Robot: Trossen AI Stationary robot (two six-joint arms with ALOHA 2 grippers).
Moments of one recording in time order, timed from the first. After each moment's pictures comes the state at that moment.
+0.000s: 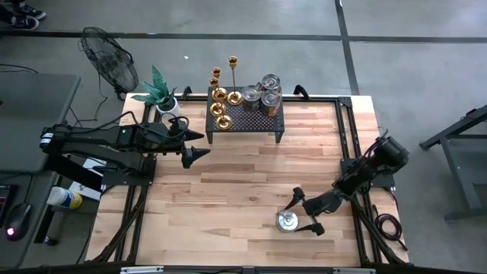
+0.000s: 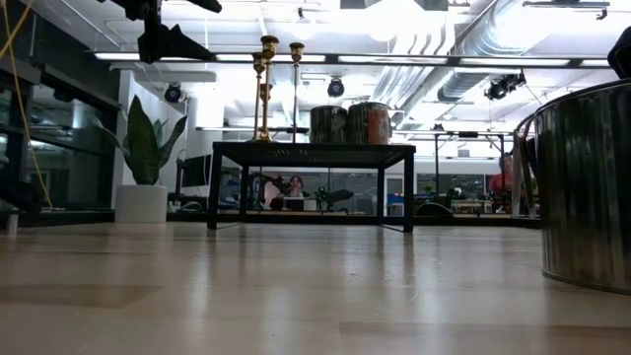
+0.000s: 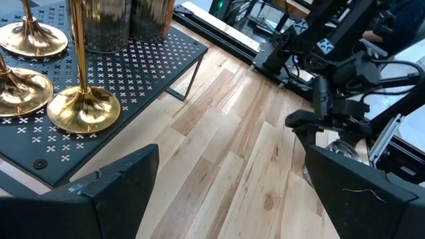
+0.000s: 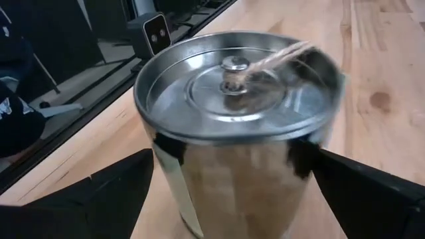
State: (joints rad) left arm -0.05 0.79 0.79 -0.37 -0.27 -0.53; right arm 0.69 1.75 0.20 1.19 0.20 0.19
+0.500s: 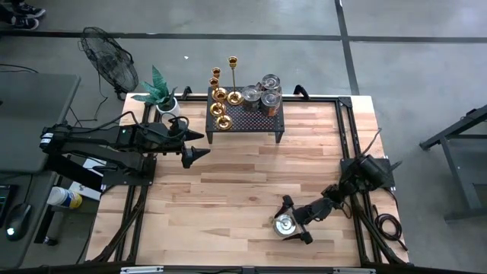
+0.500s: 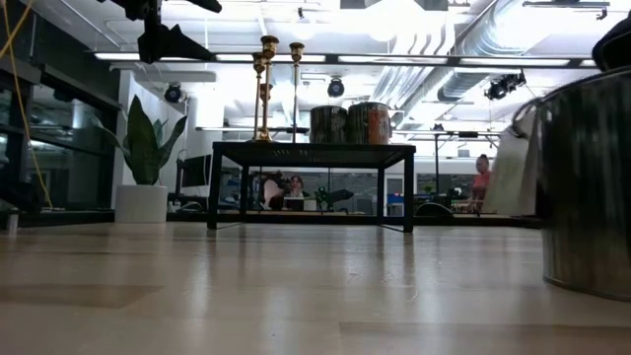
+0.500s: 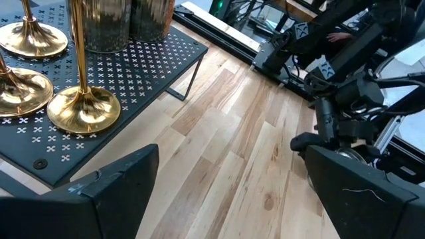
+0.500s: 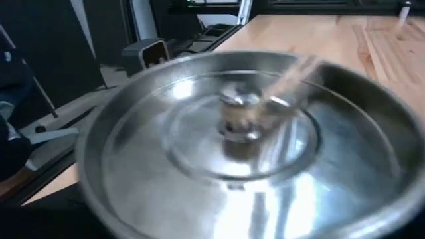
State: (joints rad) left arm -0.05 0.79 0.79 -0.37 -0.27 -0.53; right arm 0.68 2.04 0.38 1.42 0.20 0.15
